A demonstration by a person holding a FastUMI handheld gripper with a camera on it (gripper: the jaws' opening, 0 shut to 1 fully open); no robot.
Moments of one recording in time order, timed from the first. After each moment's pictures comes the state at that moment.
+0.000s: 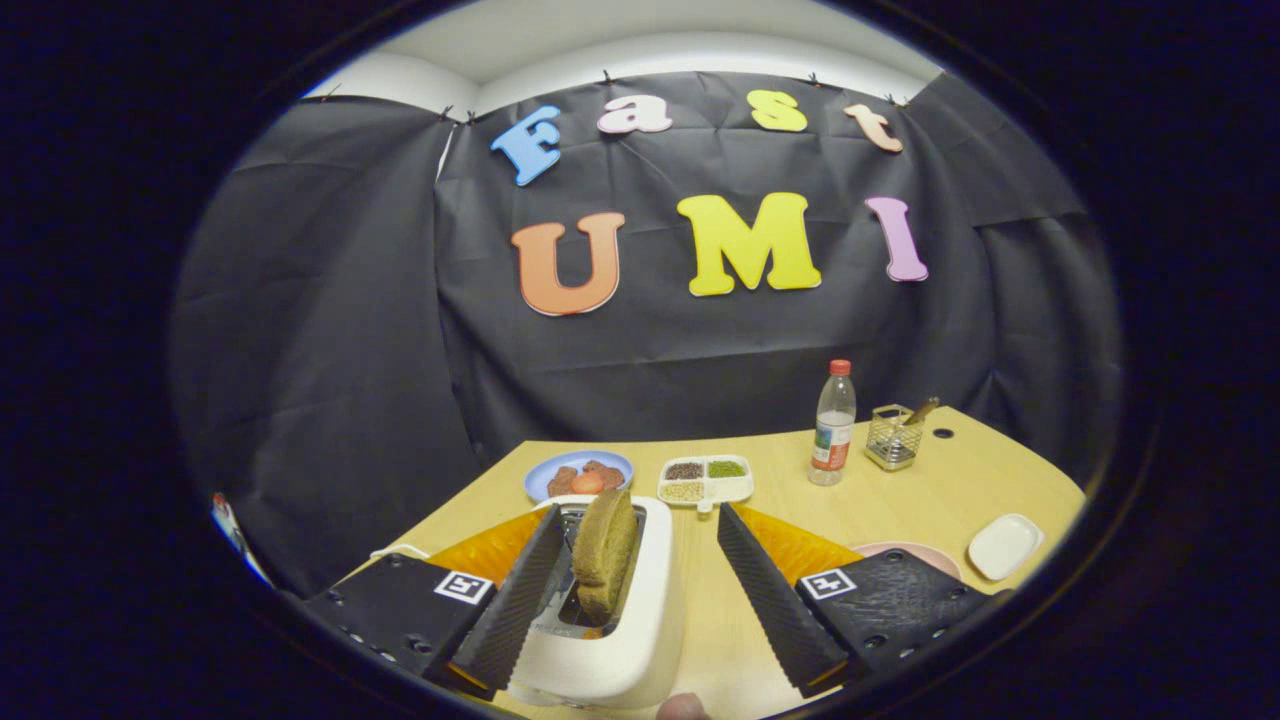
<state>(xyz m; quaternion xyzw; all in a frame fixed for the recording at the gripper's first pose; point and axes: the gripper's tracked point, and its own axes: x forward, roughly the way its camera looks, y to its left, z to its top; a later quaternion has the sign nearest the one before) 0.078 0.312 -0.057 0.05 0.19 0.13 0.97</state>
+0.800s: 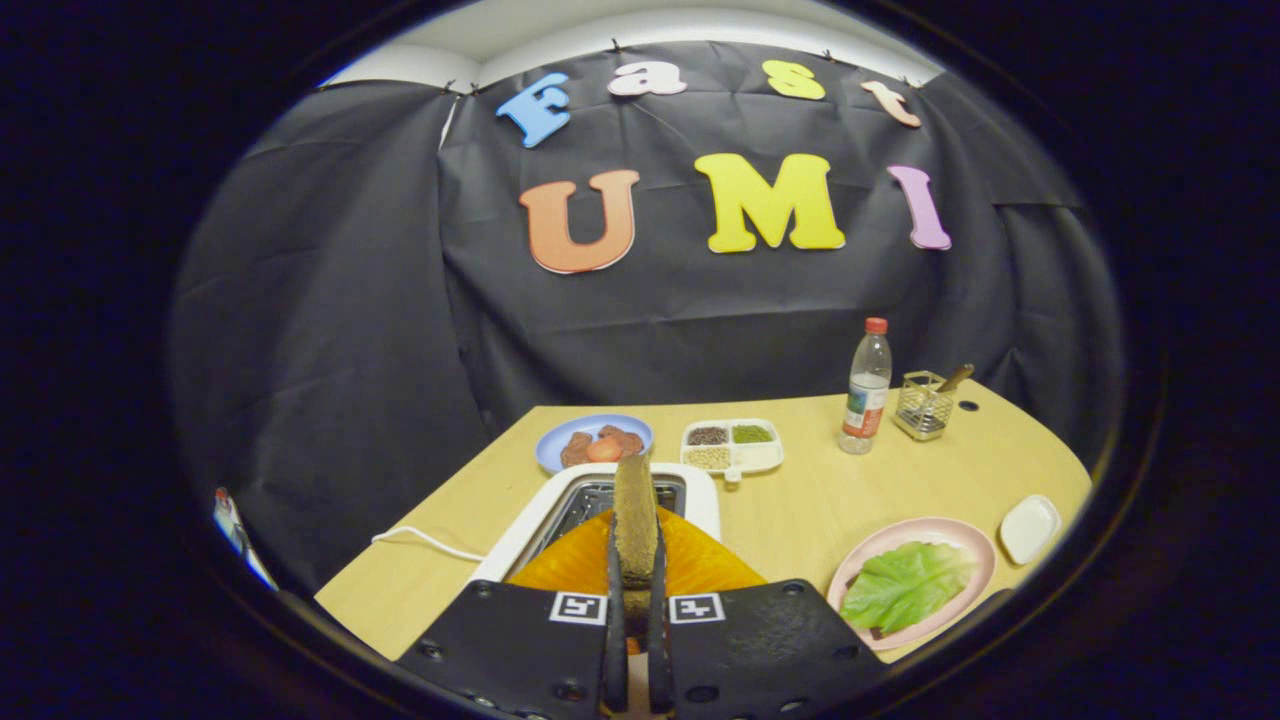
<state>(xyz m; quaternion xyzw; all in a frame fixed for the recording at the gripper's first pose) 0.084 0.340 -0.083 0.05 0.23 0.16 0.96</state>
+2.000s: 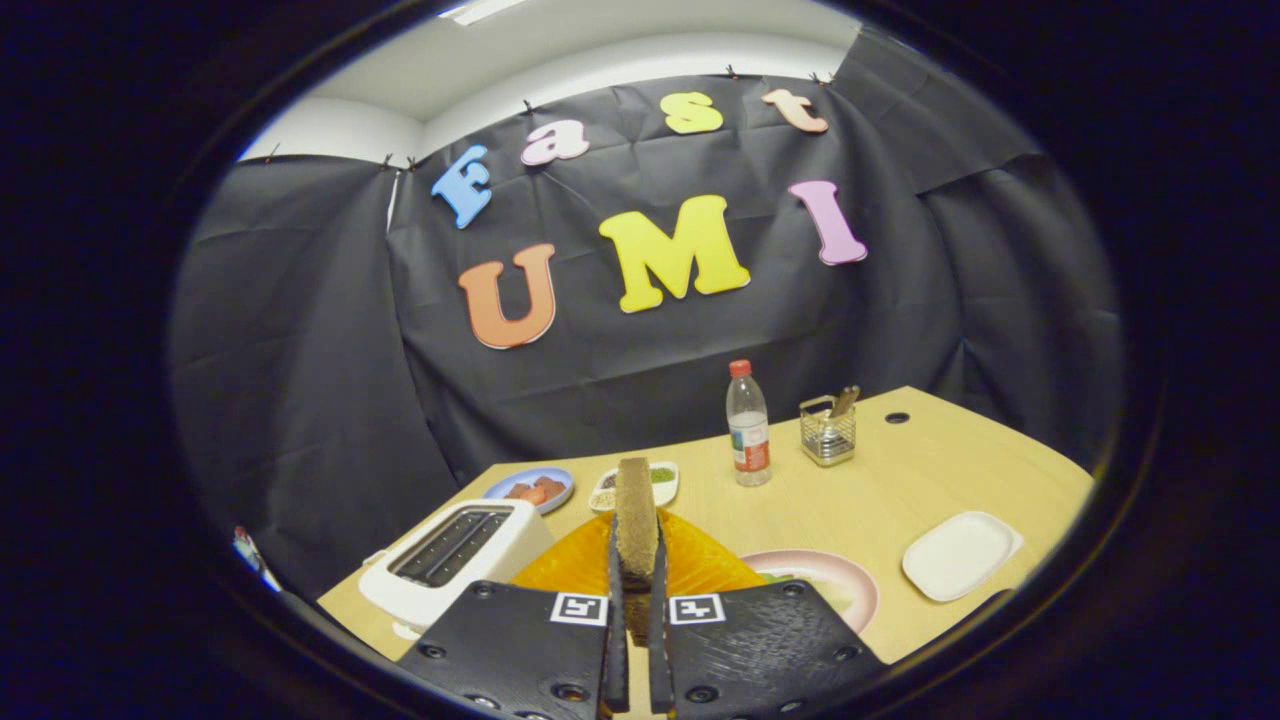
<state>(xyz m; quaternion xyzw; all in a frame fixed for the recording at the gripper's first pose) 0.076 0.151 -0.067 0.12 0.18 0.12 0.97</state>
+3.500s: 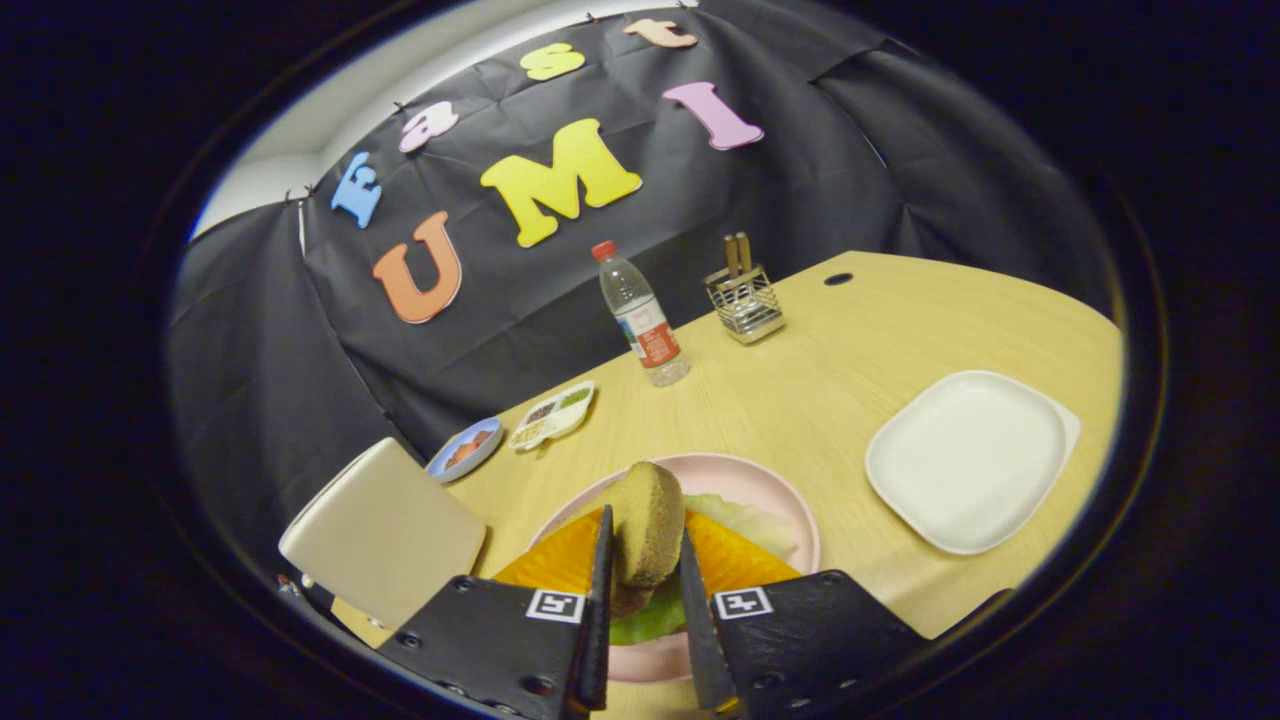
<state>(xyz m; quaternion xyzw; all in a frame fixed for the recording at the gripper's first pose) 0.091 0.059 -0.203 0.24 0.29 0.09 0.92</state>
